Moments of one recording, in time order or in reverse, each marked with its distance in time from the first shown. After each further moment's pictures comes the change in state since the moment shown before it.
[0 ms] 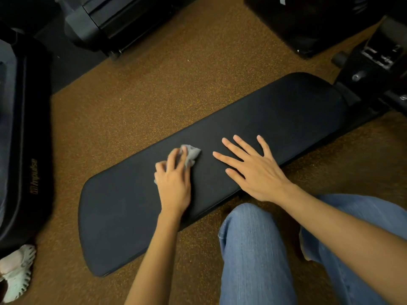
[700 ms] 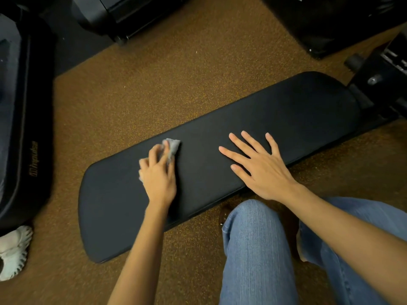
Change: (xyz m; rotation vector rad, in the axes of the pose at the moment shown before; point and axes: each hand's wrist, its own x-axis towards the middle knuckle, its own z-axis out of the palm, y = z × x) left_hand 0.000 -0.032 -0.009 -0.040 0.021 -0.246; right_hand 0.000 0.000 -0.002 0.013 -0.019 -0.001
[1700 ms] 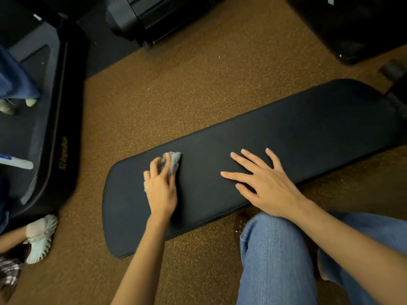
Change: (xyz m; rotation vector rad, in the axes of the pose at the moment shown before) left_hand -0.010 -0.044 -0.019 -0.041 0.007 -0.062; right_hand 0.008 -0.032 0.006 0.123 -0.039 -0.152
